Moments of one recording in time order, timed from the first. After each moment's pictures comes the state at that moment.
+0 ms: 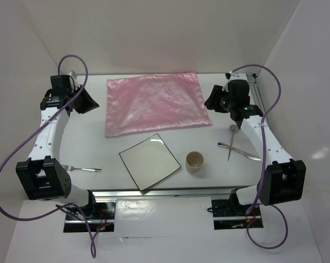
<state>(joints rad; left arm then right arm) 0.17 1.44 1.35 -0.68 0.28 -0.46 0.13 1.36 1.14 -0.33 -0.16 0.33</state>
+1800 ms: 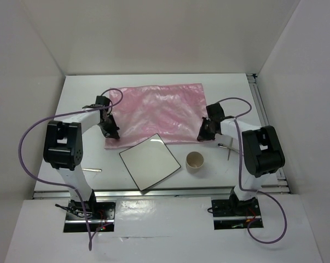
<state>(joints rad) -0.06 1.84 1.18 -0.59 0.10 -0.53 0.23 1.71 0.94 -0.28 -0.11 0.55</state>
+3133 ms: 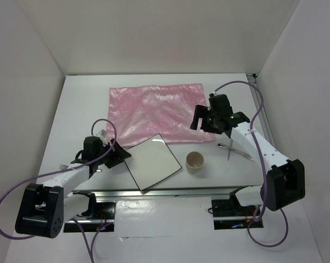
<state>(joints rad) -0.09 1.10 0.32 -0.01 0.39 -0.72 0.34 1.33 1.06 -0.58 -0.03 0.48</state>
